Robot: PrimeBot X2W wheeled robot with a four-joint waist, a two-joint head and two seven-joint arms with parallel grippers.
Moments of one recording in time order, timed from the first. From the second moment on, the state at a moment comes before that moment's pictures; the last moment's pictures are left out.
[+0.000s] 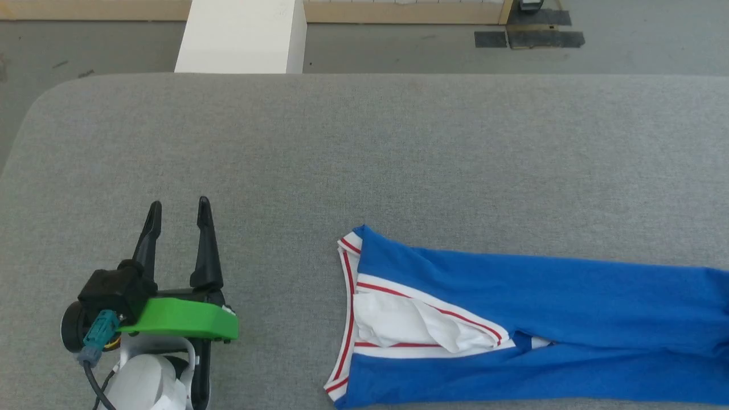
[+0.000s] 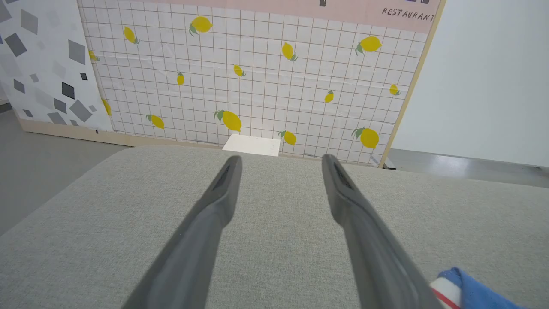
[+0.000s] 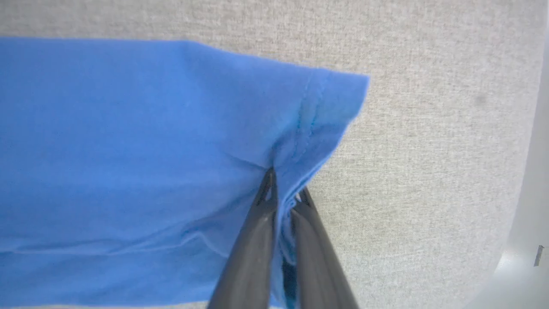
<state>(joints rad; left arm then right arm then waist) -0.12 0.26 -0.18 -0.02 -0.40 0.15 -0.26 -0.17 -0.65 -0.08 0.35 0.50 0.13 0.81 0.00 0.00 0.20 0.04</state>
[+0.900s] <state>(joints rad) -0.08 0.22 -0.16 -0.01 -0.40 0.11 -0.26 -0.20 -0.33 0.27 -0.18 0.73 0.13 0.97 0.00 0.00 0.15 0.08</state>
